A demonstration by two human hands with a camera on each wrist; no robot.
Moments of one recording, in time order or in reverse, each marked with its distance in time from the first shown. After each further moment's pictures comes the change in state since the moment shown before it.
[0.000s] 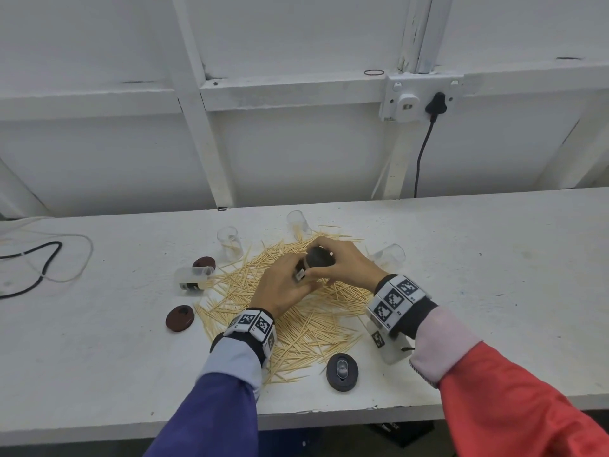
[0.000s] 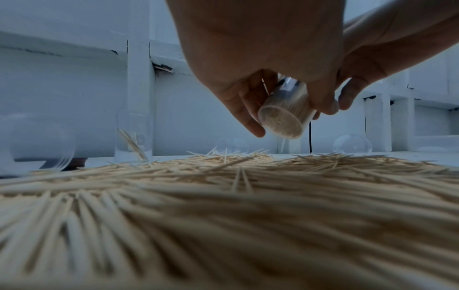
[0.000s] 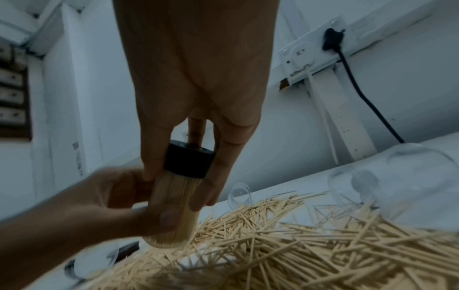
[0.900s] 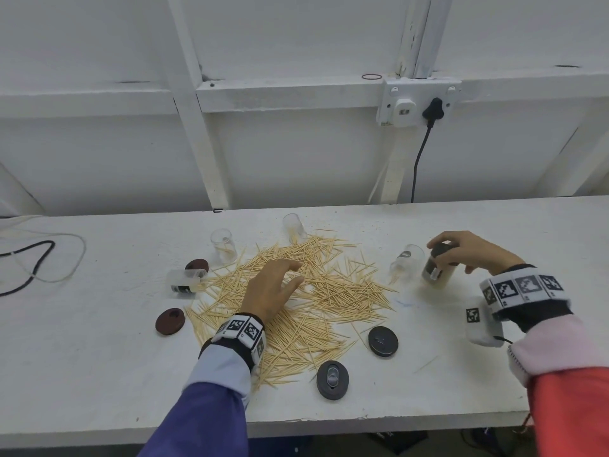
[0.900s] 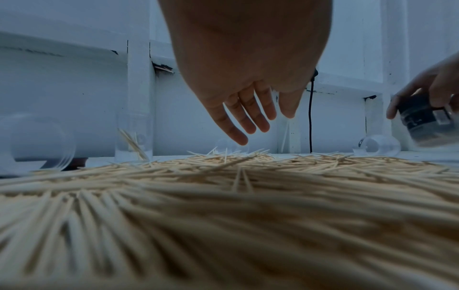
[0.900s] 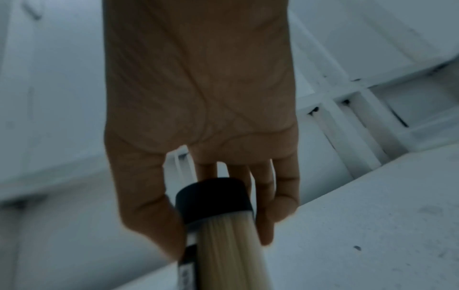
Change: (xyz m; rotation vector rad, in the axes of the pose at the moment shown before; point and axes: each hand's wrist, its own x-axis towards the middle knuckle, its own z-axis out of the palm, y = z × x) left_hand 0.001 -0.018 0.004 0.099 -0.031 -0.043; right_hand -0.065 0.082 -0.181 -0.220 0.121 0.542
